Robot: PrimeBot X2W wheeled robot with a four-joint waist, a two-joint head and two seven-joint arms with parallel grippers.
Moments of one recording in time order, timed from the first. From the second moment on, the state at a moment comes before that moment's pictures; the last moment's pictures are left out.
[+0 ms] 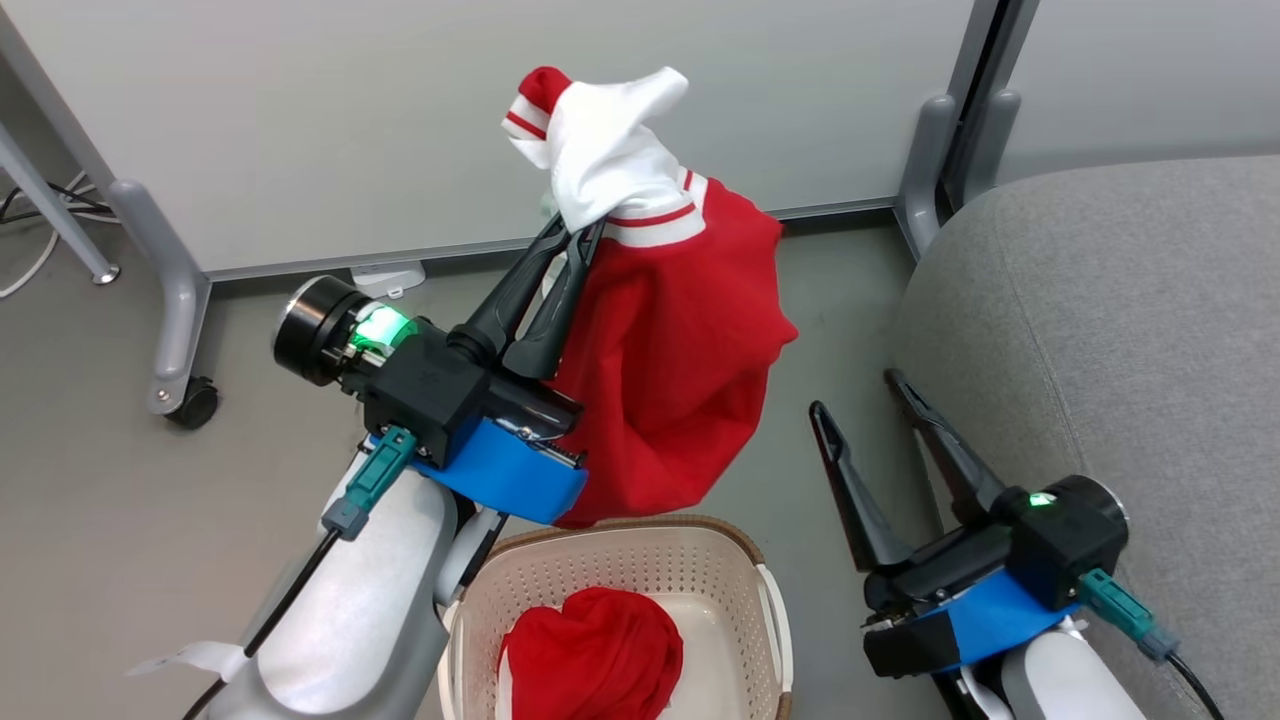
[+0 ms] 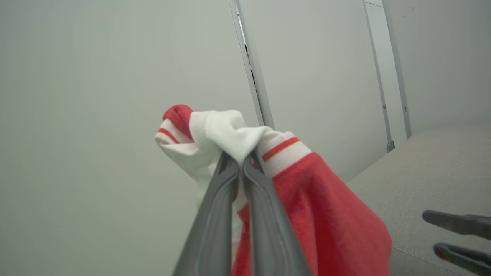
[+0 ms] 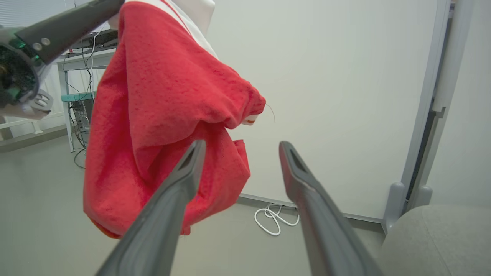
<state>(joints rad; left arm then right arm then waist) -0.52 0.17 -0.48 0.18 -0.18 -0.11 -0.26 -0.18 -0.10 0.26 0.10 0.16 0.13 -0.26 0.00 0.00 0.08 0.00</state>
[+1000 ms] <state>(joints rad) -0.54 0.10 -0.57 0.18 -0.16 -0.13 -0.26 -0.40 -0.12 0.52 0.23 0.39 0.13 -0.26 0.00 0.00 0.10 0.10</state>
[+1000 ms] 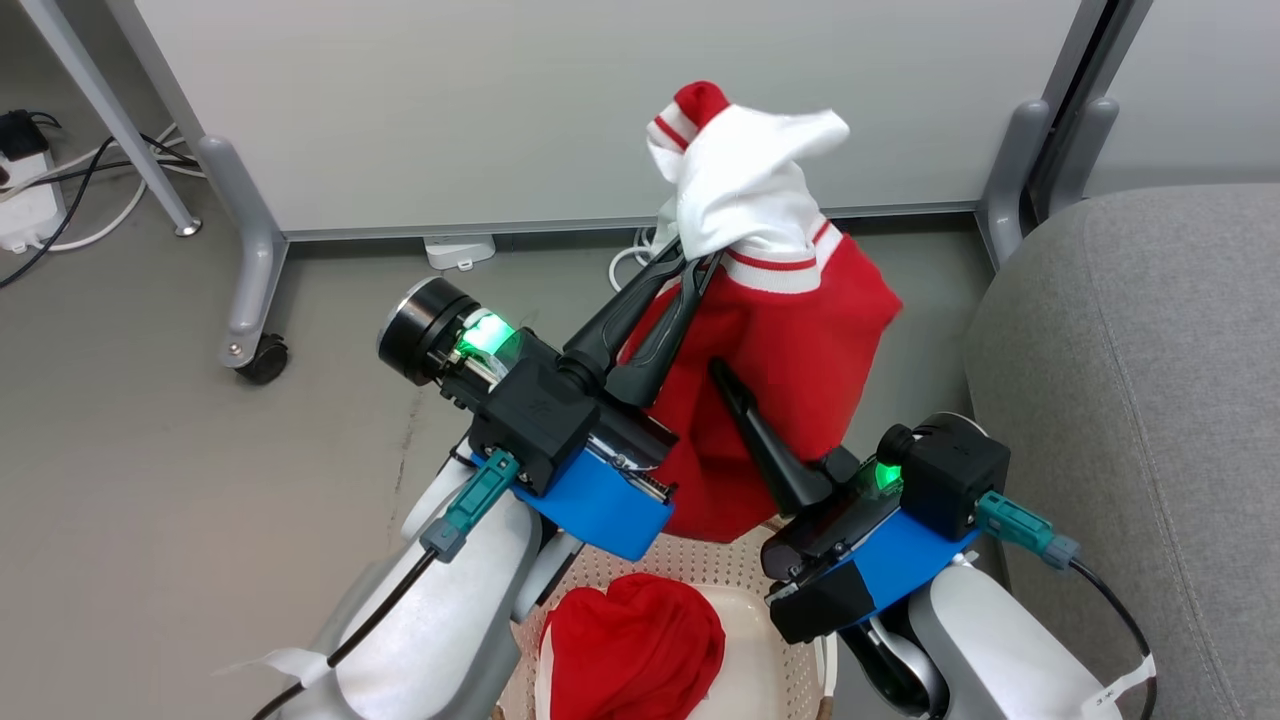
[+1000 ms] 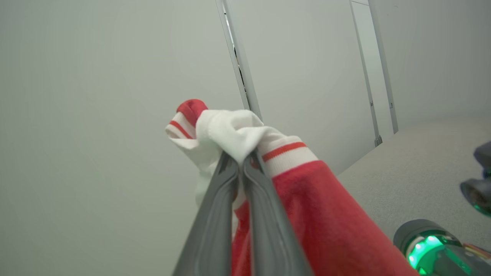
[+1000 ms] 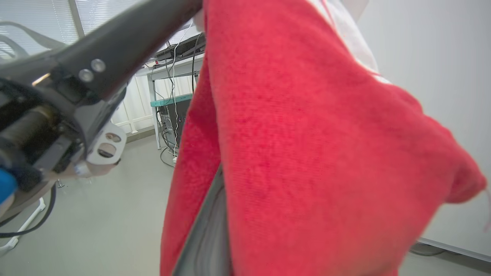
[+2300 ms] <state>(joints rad) -0.54 0.11 -0.58 0.21 -0.14 -0.13 -0.26 -0.38 -0.11 0.40 0.18 0.34 0.13 -0.26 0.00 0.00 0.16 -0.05</state>
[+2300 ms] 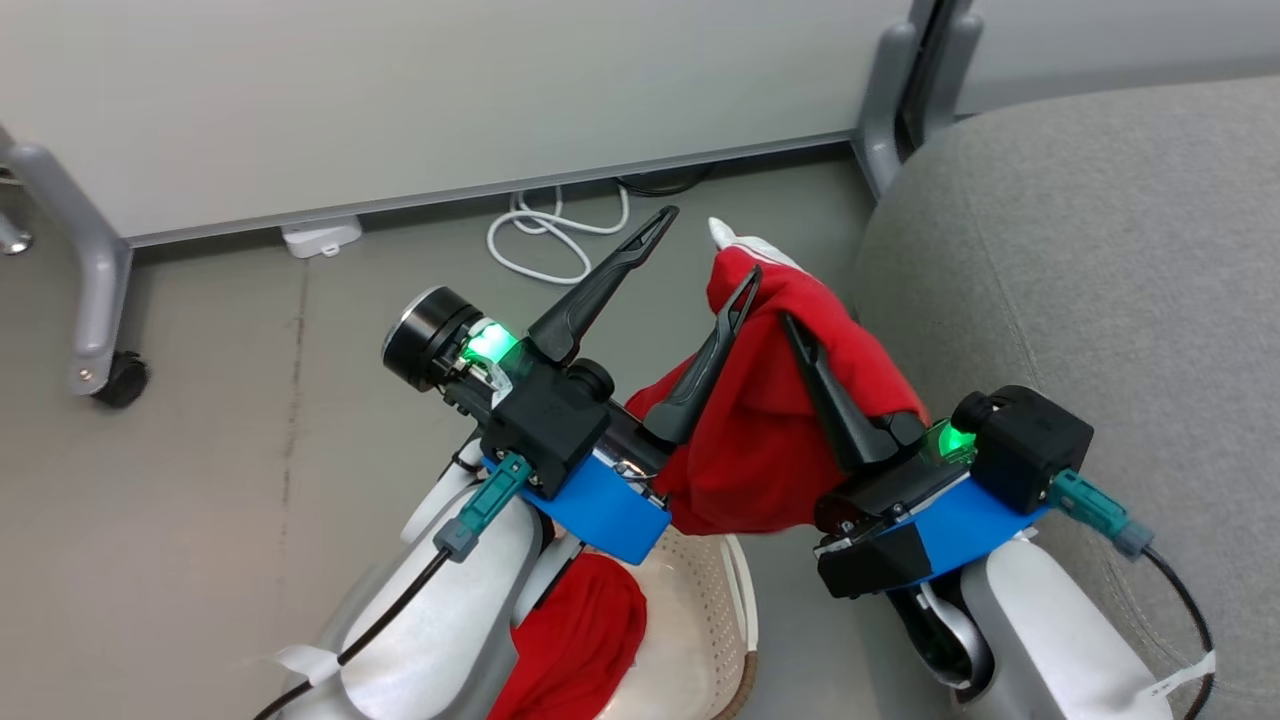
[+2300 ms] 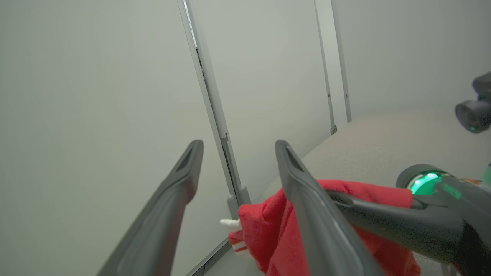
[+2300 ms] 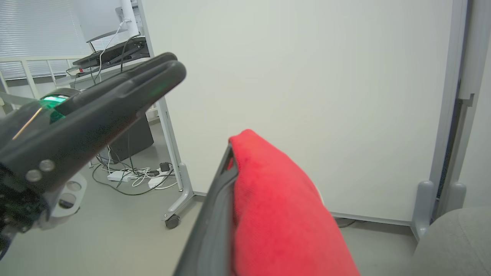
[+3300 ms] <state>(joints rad) -0.63 0.14 -0.73 0.28 -0.18 -0.13 -0.26 -0.39 -0.08 0.02 0.06 0.26 0.13 -0.26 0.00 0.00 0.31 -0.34</state>
